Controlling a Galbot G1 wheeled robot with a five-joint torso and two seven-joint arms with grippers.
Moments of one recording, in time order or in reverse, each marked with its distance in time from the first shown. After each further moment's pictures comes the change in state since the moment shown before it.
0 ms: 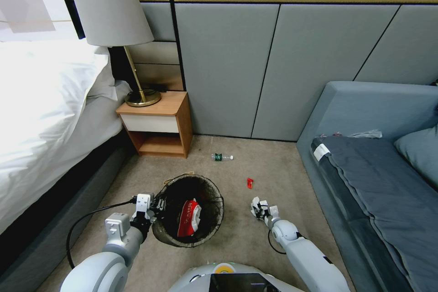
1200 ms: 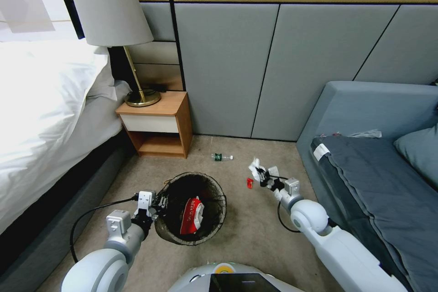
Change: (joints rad) left arm -0.015 0.030 0.011 0.000 -0.029 0.008 0.000; right arm -0.119 -0.286 0.135 0.950 0.207 -0.127 0.092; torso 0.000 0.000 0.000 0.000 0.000
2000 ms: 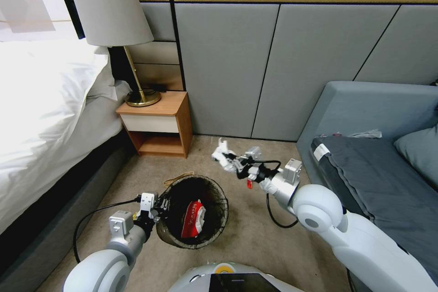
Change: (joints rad) left arm 0.000 0.001 0.013 0.000 -0.003 0.019 -0.001; right arm 0.314 -0.117 -0.265 0.223 0.356 -0.095 -0.010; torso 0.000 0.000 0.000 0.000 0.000
